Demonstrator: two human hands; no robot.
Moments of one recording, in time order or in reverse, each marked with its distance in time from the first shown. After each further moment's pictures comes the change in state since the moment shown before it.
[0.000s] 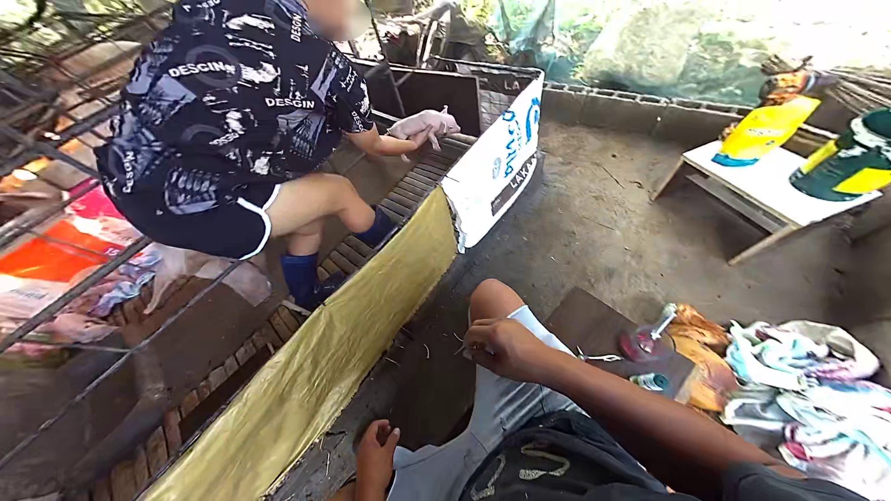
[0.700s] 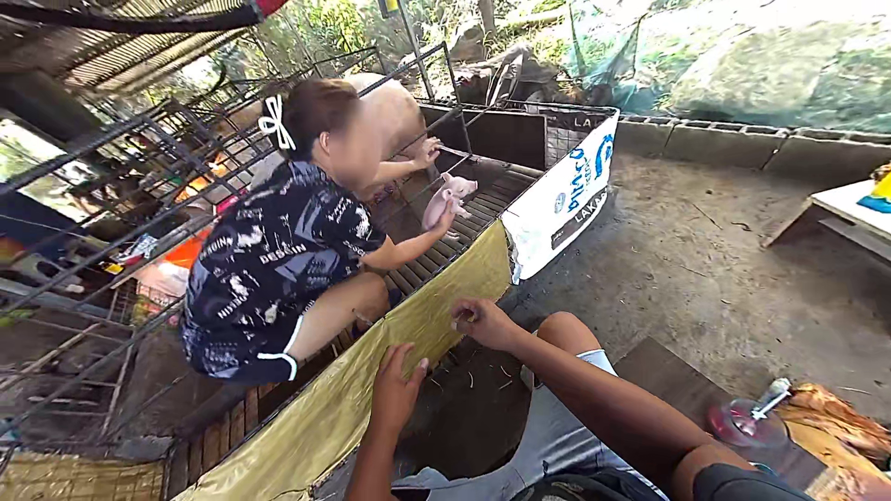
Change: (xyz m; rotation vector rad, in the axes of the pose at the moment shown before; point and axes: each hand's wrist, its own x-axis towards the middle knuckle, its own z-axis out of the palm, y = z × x) left_hand 0.015 0.189 -0.114 0.142 0.287 0.578; right_hand 0.146 -0.010 0.002 0.421 0.053 0.027
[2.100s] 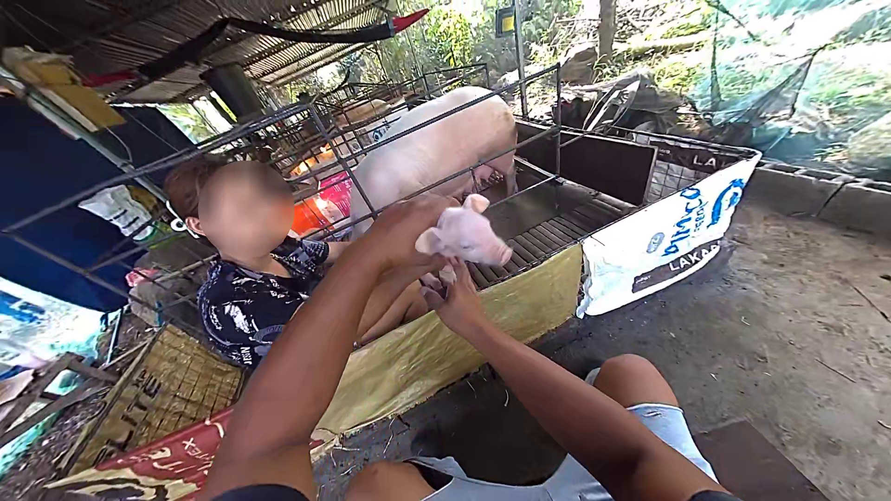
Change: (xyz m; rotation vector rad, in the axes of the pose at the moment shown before) left_hand 0.126 0.150 -0.234 0.646 -0.119 0.567; right_hand 0.072 -0.149 0.104 -0.187 0.257 -0.106
